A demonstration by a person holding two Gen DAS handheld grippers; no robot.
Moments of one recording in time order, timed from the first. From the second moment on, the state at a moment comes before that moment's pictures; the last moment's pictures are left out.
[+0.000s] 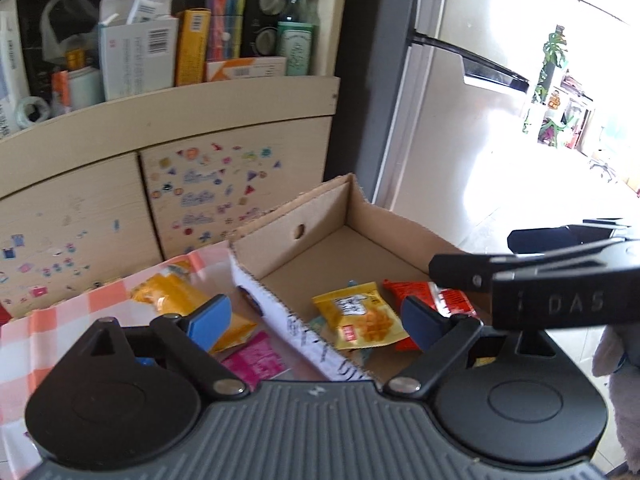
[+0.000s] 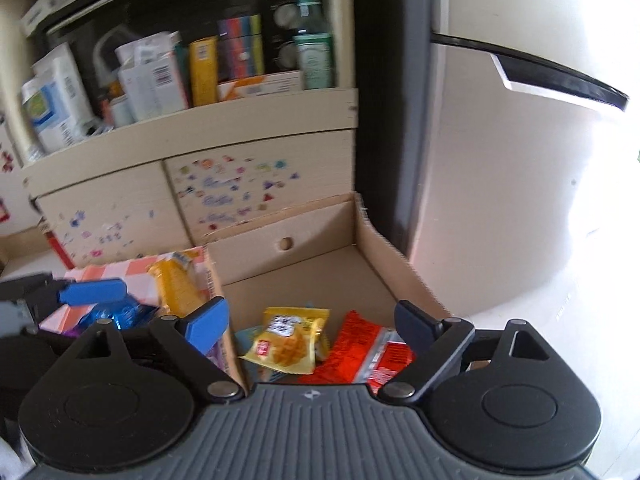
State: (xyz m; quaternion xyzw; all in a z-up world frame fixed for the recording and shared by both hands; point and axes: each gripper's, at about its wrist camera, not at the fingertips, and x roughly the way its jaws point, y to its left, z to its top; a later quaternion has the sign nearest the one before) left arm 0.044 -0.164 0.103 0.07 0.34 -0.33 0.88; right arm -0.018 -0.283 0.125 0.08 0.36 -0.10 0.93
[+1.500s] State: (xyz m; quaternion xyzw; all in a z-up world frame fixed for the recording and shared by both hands) left arm -0.027 -0.065 0.015 0.10 0.46 -0.29 0.83; right arm -0.002 -0.180 0.078 0.00 0.45 0.09 0.89
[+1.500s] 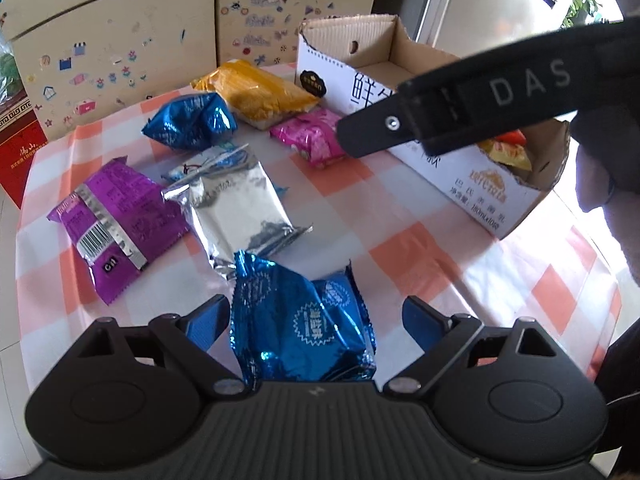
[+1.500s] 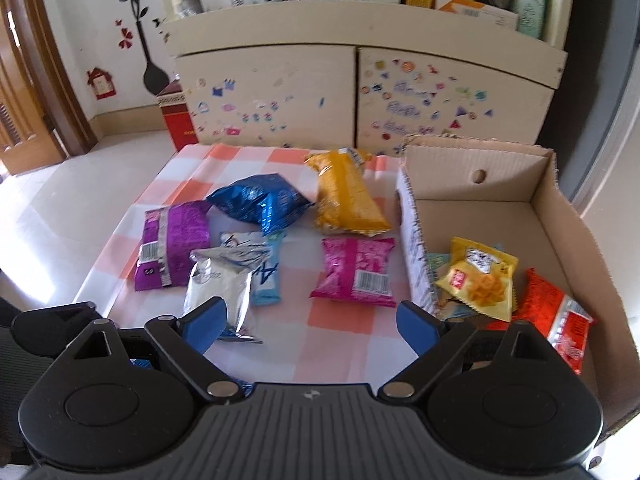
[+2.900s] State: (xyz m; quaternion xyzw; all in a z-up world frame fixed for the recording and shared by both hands) left arm -0.004 0.018 0.008 0.01 0.48 -0.17 0.86; right arm 0.040 -0.117 0.023 0.03 0.49 0.12 0.86
